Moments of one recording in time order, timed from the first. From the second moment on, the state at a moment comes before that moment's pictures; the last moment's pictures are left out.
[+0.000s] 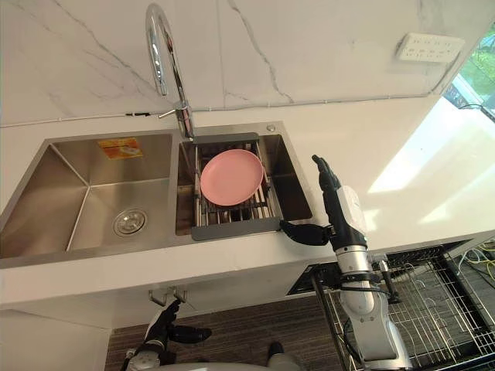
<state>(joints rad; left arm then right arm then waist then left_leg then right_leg) 0.09 0.11 -0.12 0.98 0.04 -0.17 0.15 0.18 -0.31 -0.03 -0.18 -0.39 -0.20 -0.14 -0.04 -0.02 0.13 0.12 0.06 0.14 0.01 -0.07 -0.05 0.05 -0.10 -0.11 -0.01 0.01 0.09</state>
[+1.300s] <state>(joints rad) 0.11 0.10 -0.05 0.97 0.01 -0.17 0.15 -0.04 -0.41 0.11 -0.11 -0.59 -0.15 -0.15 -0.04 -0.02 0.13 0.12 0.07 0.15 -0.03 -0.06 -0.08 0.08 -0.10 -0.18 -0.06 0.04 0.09</state>
